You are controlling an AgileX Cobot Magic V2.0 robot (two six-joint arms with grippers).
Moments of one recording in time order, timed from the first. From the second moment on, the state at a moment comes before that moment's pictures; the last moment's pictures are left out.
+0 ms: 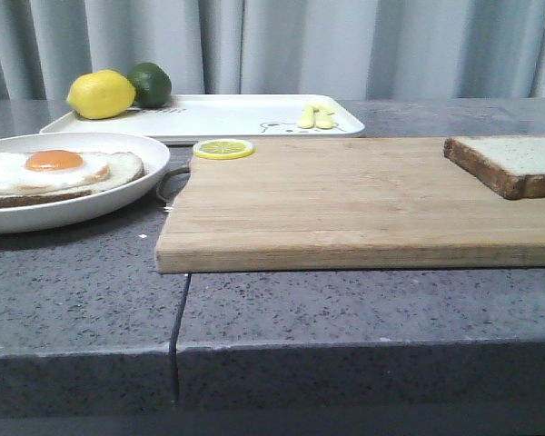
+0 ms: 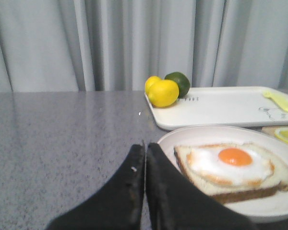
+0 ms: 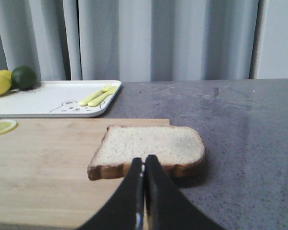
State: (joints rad) left arm -0.03 0.00 -0.11 -0.15 0.13 0.06; right arm 0.15 -0.01 -0.06 0.04 0.10 0.07
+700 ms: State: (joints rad) left arm -0.03 0.52 -0.87 -0.26 0.85 0.06; right arm 0.15 0.43 -0.76 0.05 0.69 0.07
